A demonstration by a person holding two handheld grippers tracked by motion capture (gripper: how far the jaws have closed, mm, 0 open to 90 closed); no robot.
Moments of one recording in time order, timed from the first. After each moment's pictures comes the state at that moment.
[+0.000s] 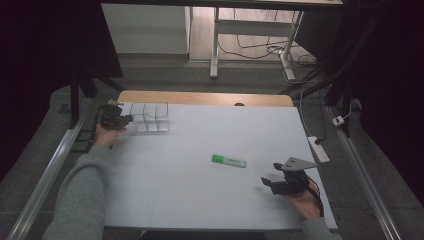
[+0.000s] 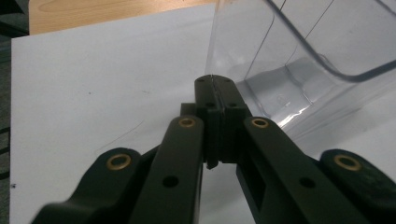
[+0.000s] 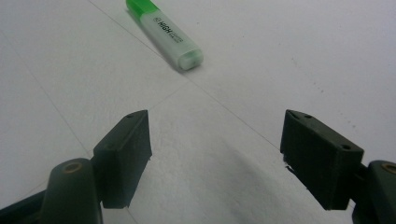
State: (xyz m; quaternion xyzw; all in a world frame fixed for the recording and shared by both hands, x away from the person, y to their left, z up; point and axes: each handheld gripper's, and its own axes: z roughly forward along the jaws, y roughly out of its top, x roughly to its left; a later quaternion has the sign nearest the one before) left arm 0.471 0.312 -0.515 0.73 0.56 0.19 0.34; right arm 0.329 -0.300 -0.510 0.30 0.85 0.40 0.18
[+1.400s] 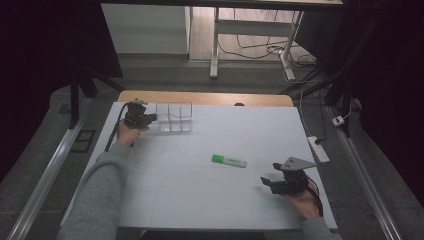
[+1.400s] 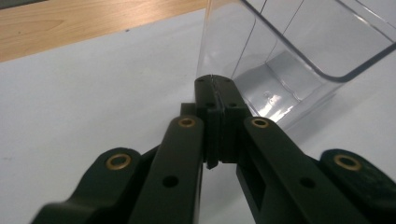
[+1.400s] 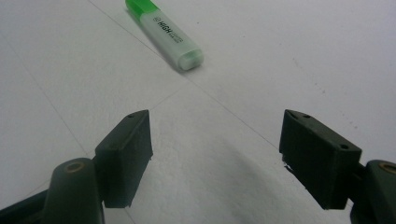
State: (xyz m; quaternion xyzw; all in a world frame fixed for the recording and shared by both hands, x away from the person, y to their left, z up) left arm 0.485 0.238 -0.507 0.76 0.51 0.16 0.37; right arm 0.330 -0.299 -0.510 0.30 0.85 0.40 0.18
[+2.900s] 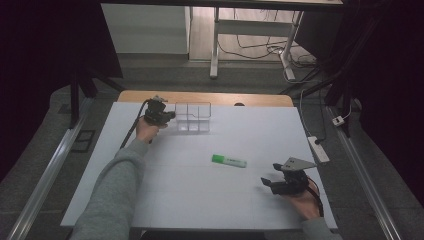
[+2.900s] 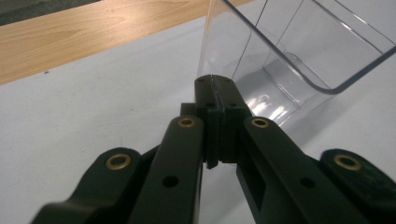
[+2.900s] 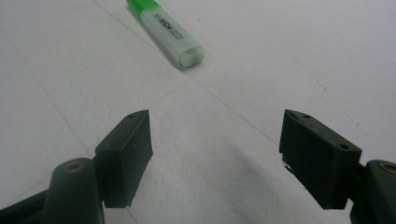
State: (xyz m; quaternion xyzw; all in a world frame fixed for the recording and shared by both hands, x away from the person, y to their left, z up) left arm 0.502 0.180 -0.501 0.78 0.48 0.15 0.38; right arm 0.330 -0.300 -0.511 0.30 0.85 0.40 0.18
